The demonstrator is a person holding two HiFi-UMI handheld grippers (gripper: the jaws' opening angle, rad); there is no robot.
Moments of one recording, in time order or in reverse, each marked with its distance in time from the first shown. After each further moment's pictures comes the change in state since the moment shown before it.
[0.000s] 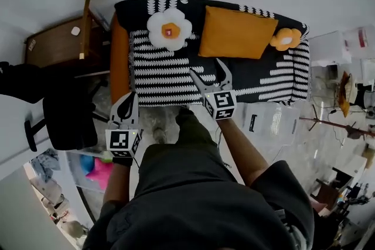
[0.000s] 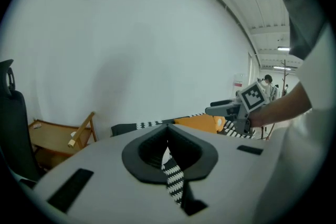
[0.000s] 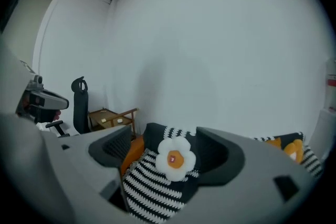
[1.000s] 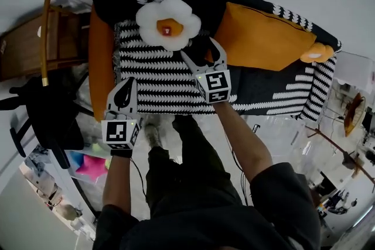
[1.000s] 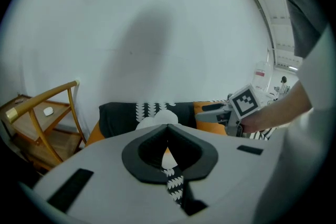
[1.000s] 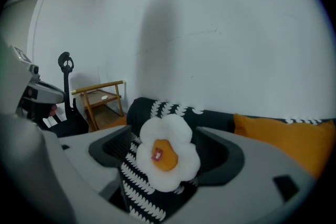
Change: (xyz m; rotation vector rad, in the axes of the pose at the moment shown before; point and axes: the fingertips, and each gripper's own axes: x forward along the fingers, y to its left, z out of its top) left arm 0.271 0.066 -0.112 -0.082 0.133 0.077; right arm 0.284 -0.102 -0.148 -0.004 0.160 0.142
